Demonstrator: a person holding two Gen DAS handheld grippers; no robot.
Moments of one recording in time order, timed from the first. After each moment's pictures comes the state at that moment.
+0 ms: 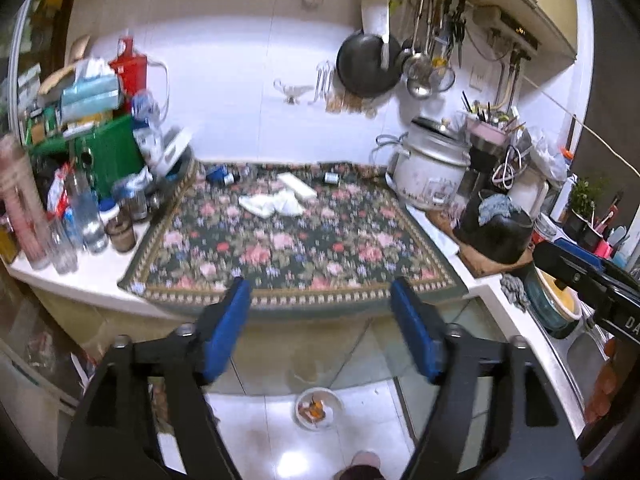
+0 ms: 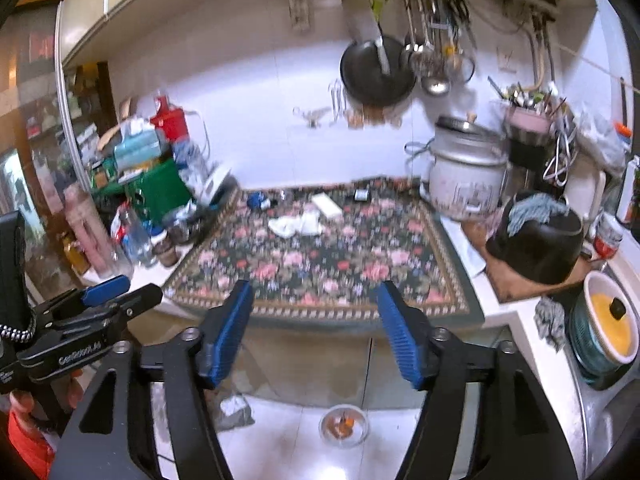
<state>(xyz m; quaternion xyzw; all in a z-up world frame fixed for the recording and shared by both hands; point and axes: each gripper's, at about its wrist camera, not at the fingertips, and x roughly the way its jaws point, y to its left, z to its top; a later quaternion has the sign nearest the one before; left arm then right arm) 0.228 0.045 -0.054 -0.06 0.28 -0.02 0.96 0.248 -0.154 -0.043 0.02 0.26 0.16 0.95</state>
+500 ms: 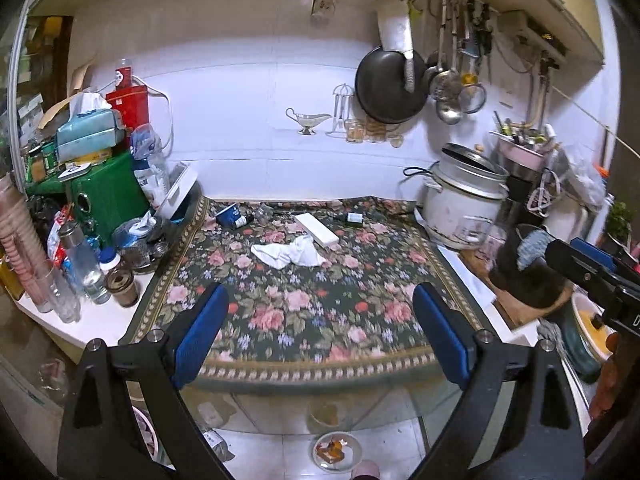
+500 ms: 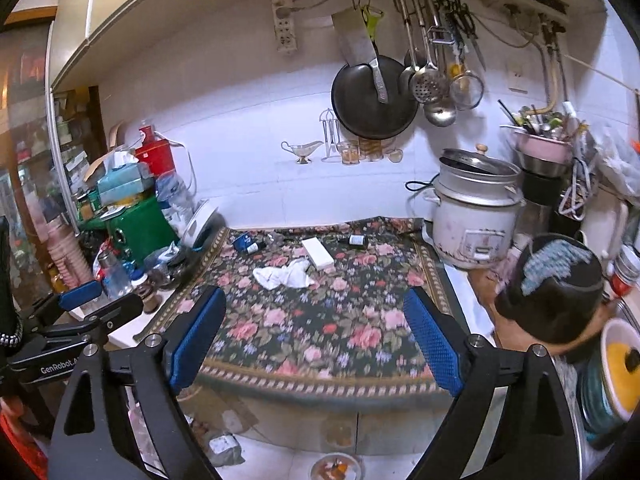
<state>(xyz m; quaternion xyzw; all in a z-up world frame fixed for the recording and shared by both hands) 0.343 0.035 -0.041 -0.04 0.26 0.04 0.96 0.369 -0.178 -0.034 0.03 0.22 0.19 0.96</state>
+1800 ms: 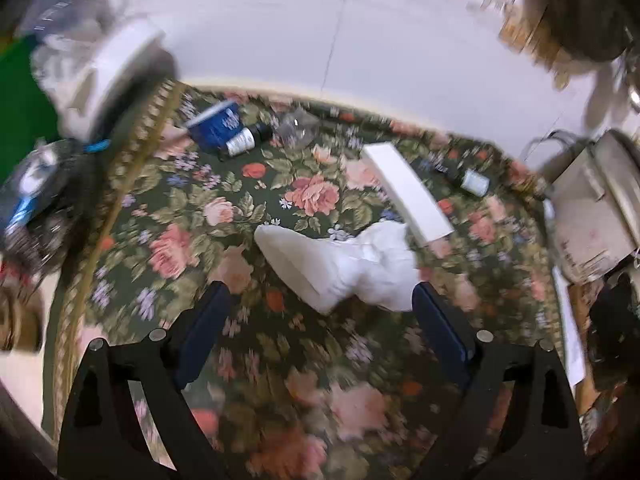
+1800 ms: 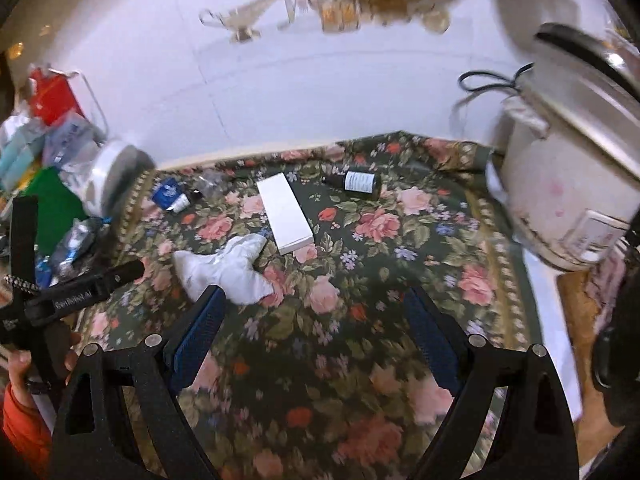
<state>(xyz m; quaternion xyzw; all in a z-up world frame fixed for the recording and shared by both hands) 0.711 0.177 -0.216 -0.13 0.47 0.06 0.87 0.681 -0.093 -0.158 0.01 0.43 0.17 0.89</state>
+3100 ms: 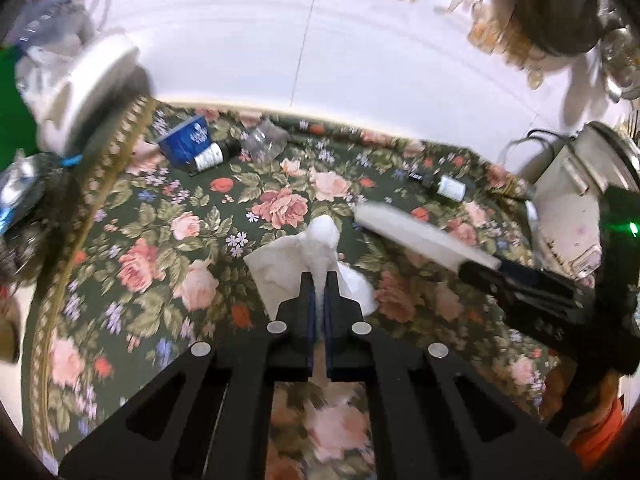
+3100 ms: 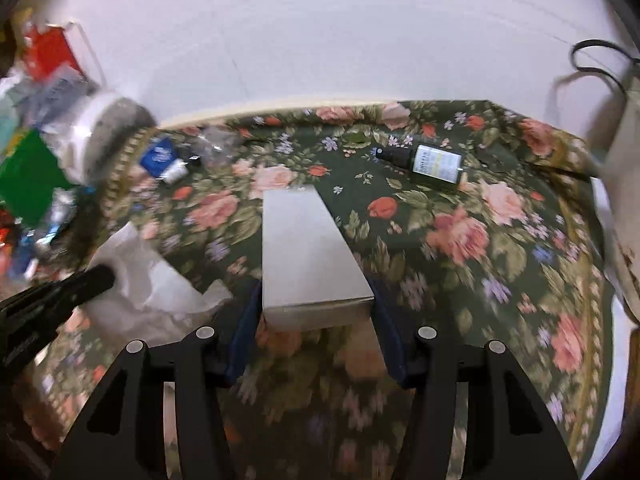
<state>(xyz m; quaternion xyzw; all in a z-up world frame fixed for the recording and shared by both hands) 0.692 0.150 -0.210 -0.13 0.41 0.05 0.90 0.720 -0.064 -0.204 -0.01 0.45 0.25 0.85</state>
